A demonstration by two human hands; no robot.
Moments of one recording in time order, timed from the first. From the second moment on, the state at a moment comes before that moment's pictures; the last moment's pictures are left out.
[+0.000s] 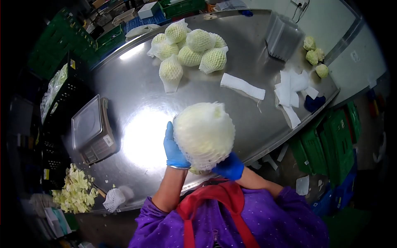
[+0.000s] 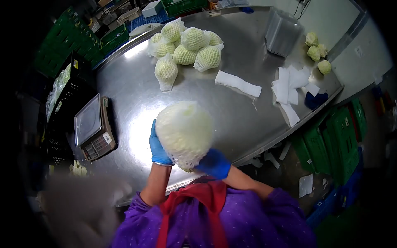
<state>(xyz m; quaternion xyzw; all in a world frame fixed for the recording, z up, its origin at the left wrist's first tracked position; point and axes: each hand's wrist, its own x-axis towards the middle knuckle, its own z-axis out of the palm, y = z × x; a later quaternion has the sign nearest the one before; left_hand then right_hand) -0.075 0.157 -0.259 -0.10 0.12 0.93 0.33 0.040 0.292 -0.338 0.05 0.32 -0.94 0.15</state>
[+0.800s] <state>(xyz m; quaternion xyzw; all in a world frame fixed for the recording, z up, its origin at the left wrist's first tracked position) -0.151 0.148 -0.295 -0.07 0.24 0.91 0.33 -0.137 0.333 -0.283 -0.07 0.50 -0.86 -0.05</state>
